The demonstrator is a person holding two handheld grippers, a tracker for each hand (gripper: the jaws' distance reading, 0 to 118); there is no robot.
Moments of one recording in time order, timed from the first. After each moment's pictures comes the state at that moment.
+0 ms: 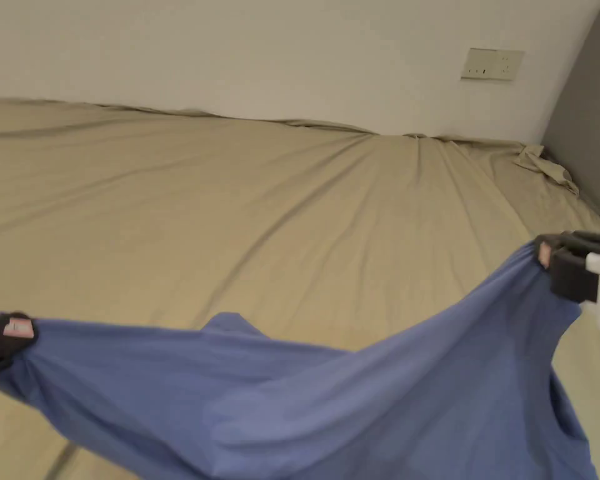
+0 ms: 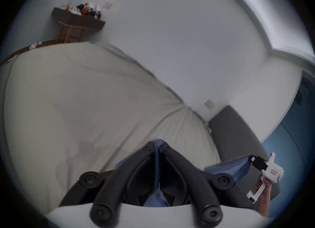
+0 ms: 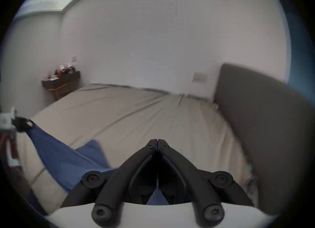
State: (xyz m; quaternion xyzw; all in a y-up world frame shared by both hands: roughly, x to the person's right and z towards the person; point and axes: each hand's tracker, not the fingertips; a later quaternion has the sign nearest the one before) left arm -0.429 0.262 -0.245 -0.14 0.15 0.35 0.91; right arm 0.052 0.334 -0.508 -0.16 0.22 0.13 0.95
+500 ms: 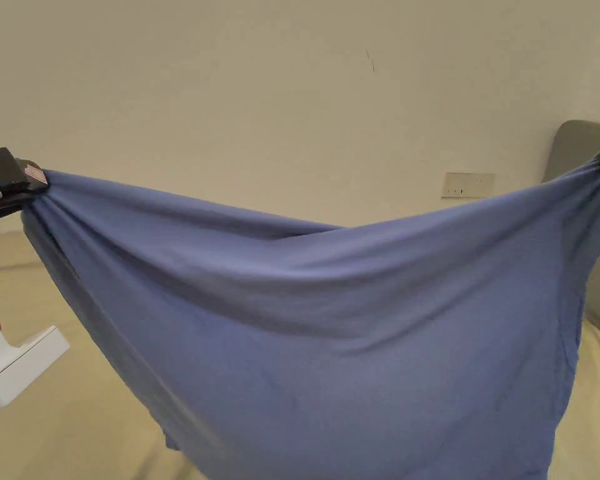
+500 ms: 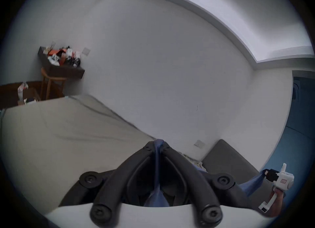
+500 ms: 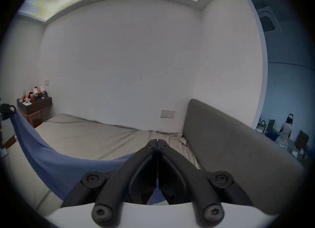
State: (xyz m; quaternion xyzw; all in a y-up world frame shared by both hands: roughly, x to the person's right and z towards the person) left arm -0.477 0.463 -0.378 0.00 0.18 0.27 0.95; right arm 0.056 0.512 -0.606 -0.08 0.12 0.09 0.98
